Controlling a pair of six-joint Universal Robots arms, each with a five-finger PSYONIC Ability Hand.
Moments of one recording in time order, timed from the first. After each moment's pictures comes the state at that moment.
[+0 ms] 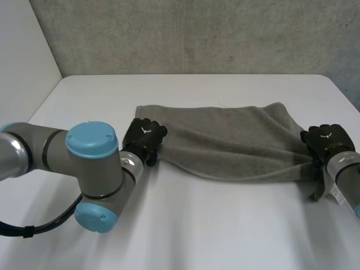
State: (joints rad) left arm 4.13 -2.23 -1.41 3.43 -1.63 3.51; right arm 1.65 -1.13 1.69 -0.22 1.49 2.57; left_hand 1.46 1.51 1.54 1.52 1.49; right_hand 0.52 0.53 0.52 0.51 0.34
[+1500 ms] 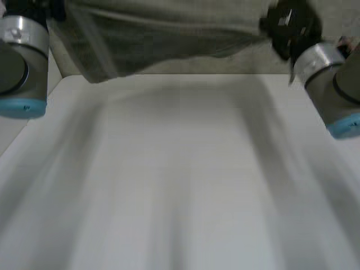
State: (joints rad) left arm 4.46 -2.02 -1.08 3.63 -1.58 3.40; right arm 1.89 -1.06 1.03 -0.18 1.35 2.26; left_hand 1.47 1.51 1.55 1.53 1.52; right_hand 1.32 1.33 1.34 1.35 1.19
